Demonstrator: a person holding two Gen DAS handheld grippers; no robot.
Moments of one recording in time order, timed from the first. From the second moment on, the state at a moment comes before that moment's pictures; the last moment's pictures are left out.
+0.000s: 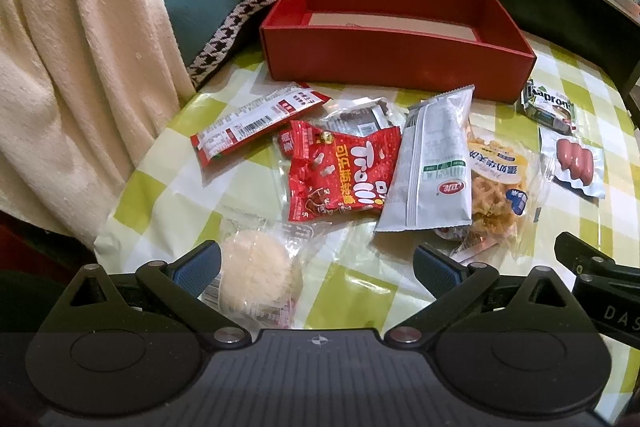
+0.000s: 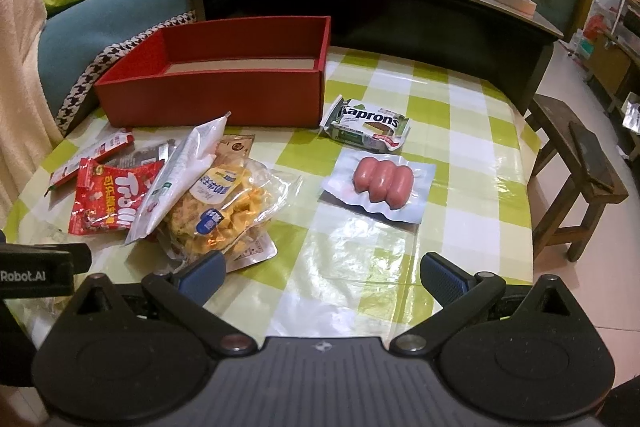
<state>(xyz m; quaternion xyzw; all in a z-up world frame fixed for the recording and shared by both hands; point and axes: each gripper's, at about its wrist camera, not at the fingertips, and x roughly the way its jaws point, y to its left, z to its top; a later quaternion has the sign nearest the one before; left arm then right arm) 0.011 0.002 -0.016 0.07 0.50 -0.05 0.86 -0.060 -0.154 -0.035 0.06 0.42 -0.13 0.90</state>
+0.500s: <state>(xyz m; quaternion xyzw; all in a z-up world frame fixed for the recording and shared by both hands) 0.011 0.001 -0.021 0.07 0.51 -0.05 0.86 -0.057 -0.152 -0.039 0.05 0.43 -0.13 0.89</state>
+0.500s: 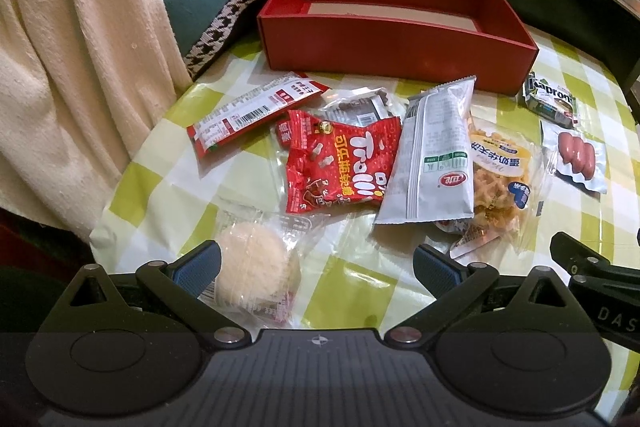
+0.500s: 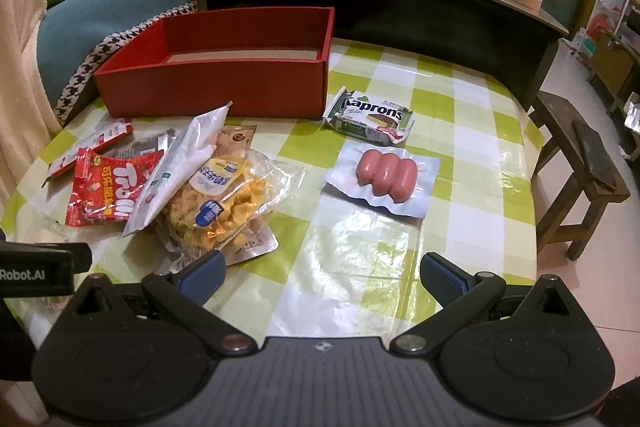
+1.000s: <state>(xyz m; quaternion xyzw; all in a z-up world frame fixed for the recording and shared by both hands) 0.011 0.000 -0.024 0.08 0.51 -0.06 0.85 -0.055 -0.151 -0.041 0.05 0.43 -0.12 0.89</state>
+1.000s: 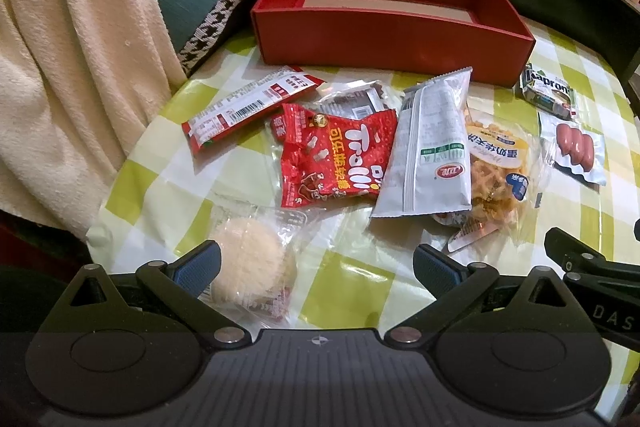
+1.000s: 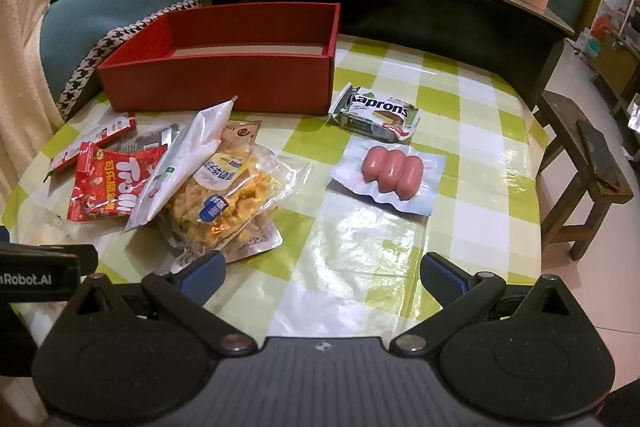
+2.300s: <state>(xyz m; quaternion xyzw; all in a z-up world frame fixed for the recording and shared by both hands) 0.009 -0.002 -0.027 0.08 0.52 -0.06 0.85 -0.053 -0.149 -0.043 0.05 0.44 -0.11 0.89</state>
